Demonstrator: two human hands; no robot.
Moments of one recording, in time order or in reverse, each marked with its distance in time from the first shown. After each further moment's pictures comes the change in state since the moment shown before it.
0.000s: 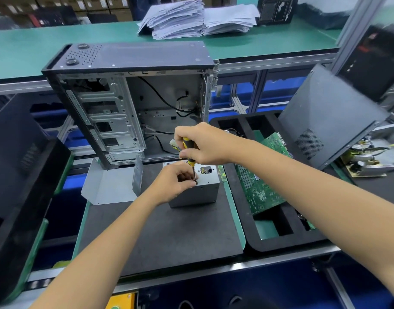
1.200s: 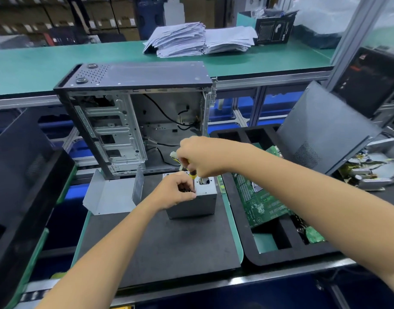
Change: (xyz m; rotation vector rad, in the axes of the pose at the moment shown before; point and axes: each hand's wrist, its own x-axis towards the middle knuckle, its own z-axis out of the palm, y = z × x) left_hand 0.006 0.006 -0.001 0.002 -0.019 -0.015; right_hand 0.001 -0.023 -0.022 -0.493 -0.274 0.008
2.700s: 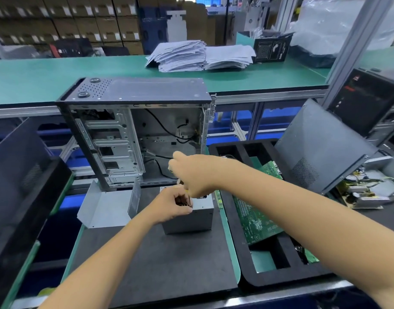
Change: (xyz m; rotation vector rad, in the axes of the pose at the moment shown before) left_hand 0.007 -0.004 -0.003 -0.052 -0.053 -0.052; right_hand 0.014 -0.007 0.004 -0.091 -0.029 -0.004
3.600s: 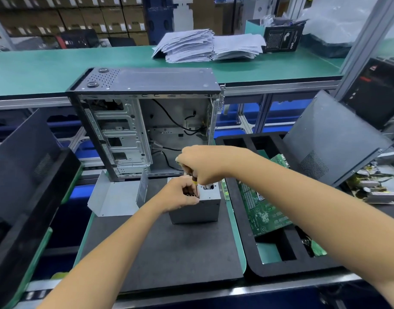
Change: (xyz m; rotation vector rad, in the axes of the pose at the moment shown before) left_hand -0.001 0.005 -0.002 -0.004 0.015 -0.036; right_hand 0.003 0.003 -0.001 0.077 -0.035 -0.013
